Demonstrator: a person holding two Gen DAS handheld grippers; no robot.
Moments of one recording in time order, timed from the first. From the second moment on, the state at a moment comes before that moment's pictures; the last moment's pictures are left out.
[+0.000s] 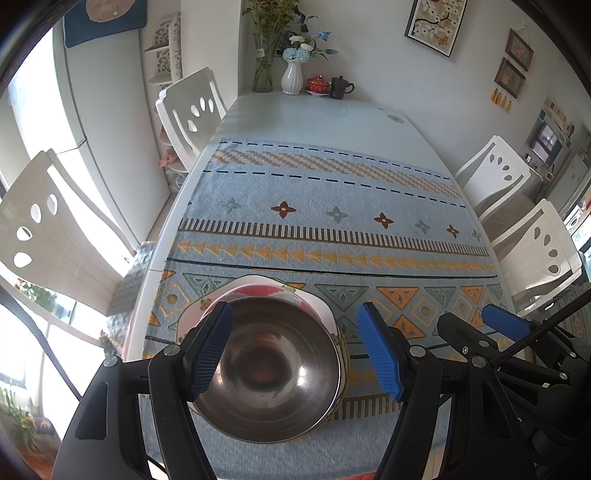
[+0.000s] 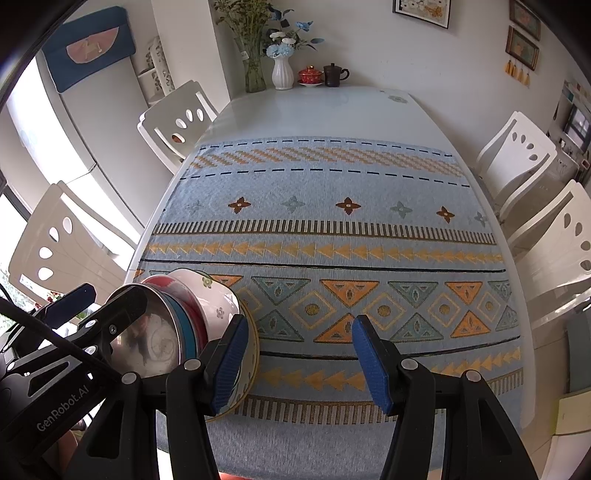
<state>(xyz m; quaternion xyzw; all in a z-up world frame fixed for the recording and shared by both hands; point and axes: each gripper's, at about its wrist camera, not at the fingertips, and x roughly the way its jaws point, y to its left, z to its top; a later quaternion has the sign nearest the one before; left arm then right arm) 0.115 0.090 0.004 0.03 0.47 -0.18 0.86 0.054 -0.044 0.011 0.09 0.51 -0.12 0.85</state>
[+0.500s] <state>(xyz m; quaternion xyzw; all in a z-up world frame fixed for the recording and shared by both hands) 0.112 0.089 0.004 0.04 0.46 -0.17 0.87 0.054 -0.044 0.007 0.09 0.52 -0.12 0.84</state>
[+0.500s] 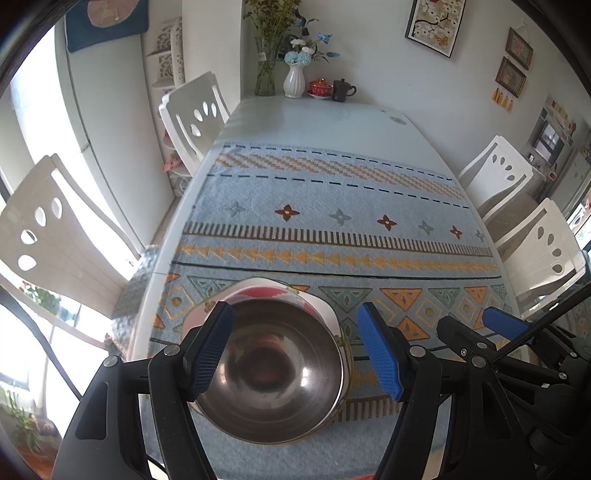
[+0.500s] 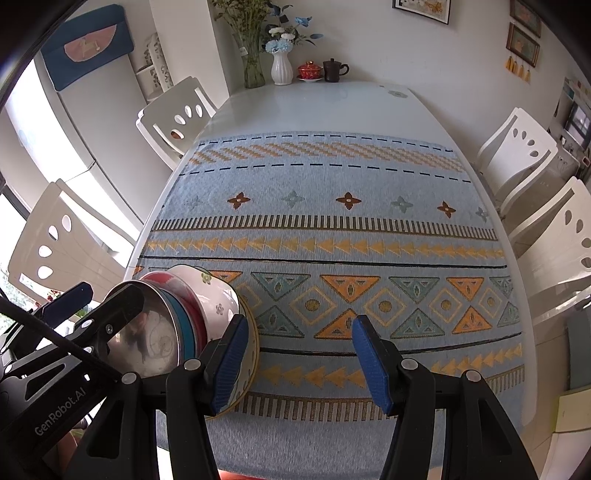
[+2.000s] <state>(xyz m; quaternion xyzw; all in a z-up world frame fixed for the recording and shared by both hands) 0.116 0.092 -0.002 0.04 0.47 -0.18 0.86 0.055 -0.048 -0.008 0.12 0.54 -0.12 0.83</state>
